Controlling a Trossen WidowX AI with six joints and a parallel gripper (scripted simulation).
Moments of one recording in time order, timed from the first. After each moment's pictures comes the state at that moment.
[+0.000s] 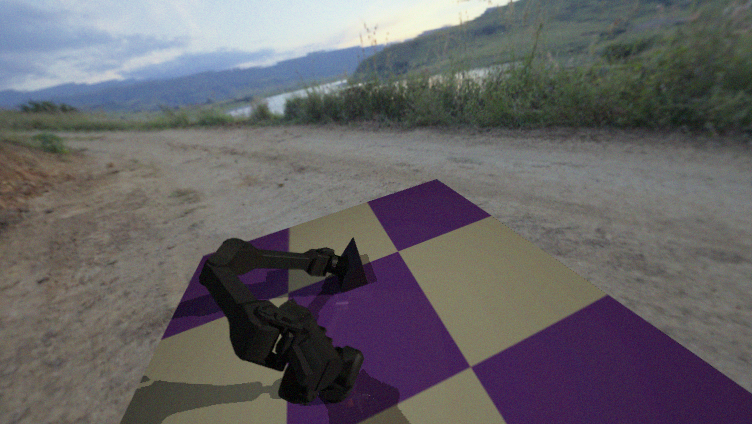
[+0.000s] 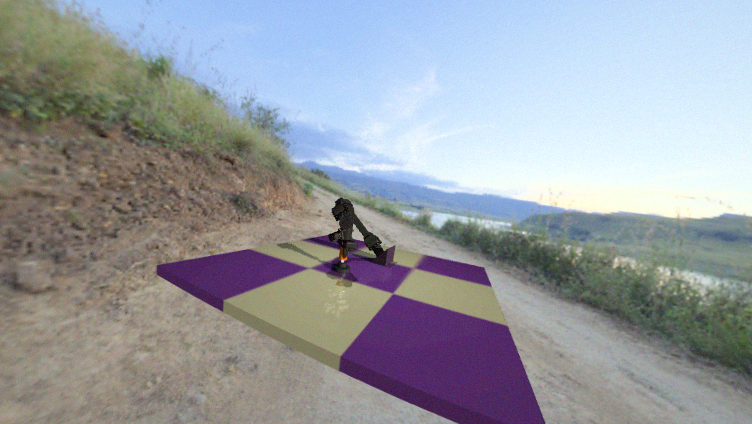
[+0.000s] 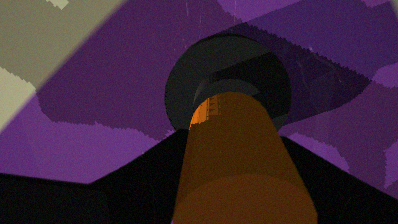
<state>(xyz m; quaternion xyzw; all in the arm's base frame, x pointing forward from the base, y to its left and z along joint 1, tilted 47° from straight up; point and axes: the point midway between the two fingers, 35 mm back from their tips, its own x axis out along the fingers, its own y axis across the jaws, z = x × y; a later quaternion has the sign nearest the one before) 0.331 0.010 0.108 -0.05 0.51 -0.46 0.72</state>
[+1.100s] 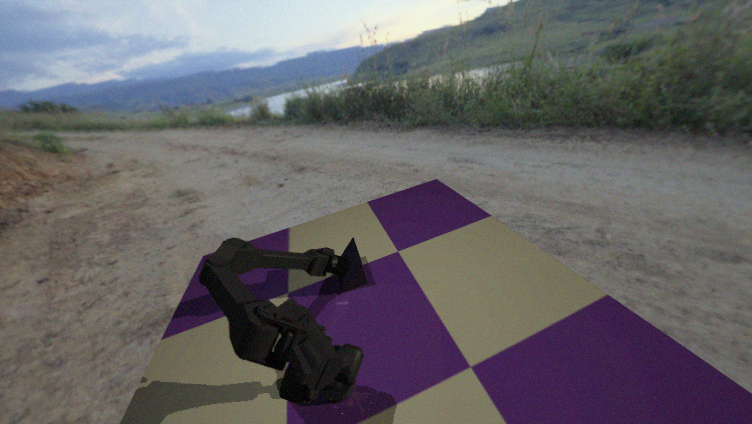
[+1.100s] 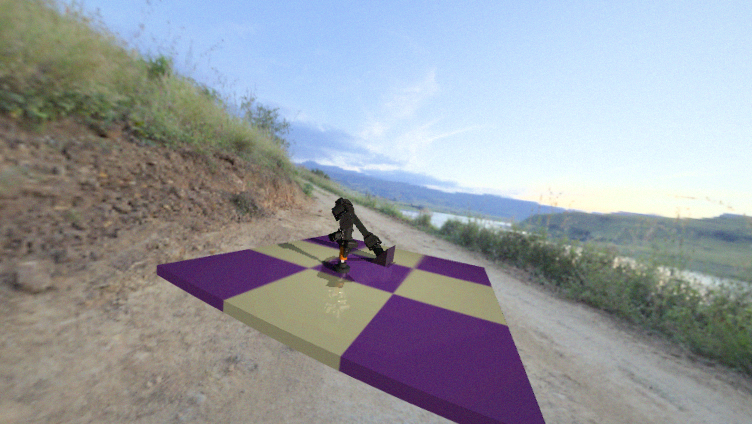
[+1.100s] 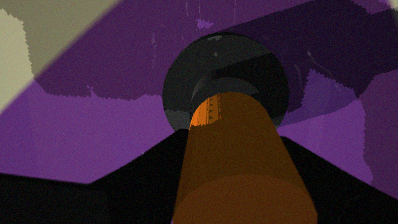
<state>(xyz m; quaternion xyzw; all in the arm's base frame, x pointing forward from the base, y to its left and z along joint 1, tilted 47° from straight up) 0.329 0.010 0.109 -0.07 0.52 -0.45 0.72</state>
